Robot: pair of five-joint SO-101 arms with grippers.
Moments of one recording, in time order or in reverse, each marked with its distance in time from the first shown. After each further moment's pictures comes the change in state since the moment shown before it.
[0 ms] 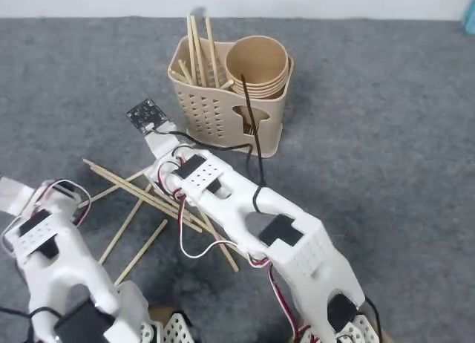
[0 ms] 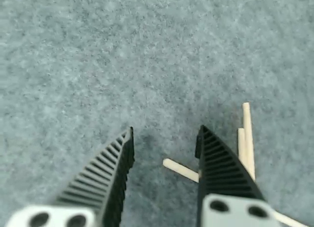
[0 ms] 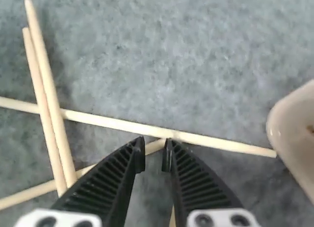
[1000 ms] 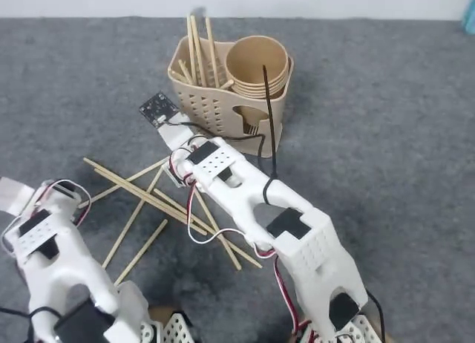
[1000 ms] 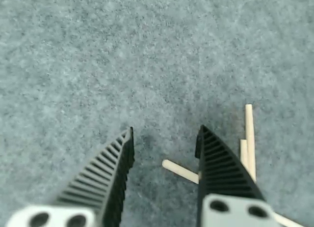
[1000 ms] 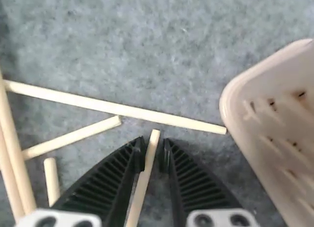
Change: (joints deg) left arm -0.1 0.0 0.0 0.0 0.2; right arm 4.6 0.4 -1.4 8.0 5.8
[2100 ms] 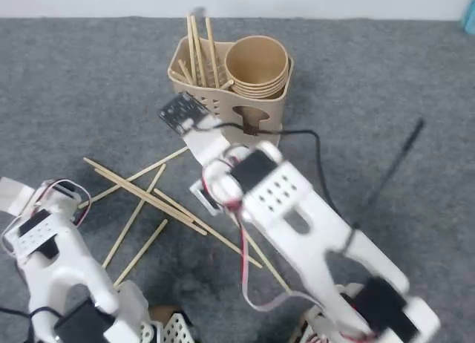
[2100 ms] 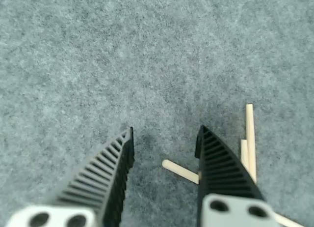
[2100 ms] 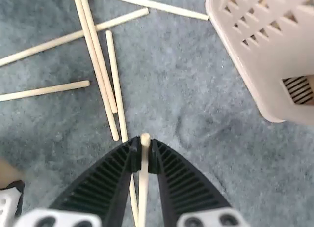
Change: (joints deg) left arm 0.0 0.0 0.0 0.0 0.0; right arm -1.0 -53.0 25.4 31.8 0.2
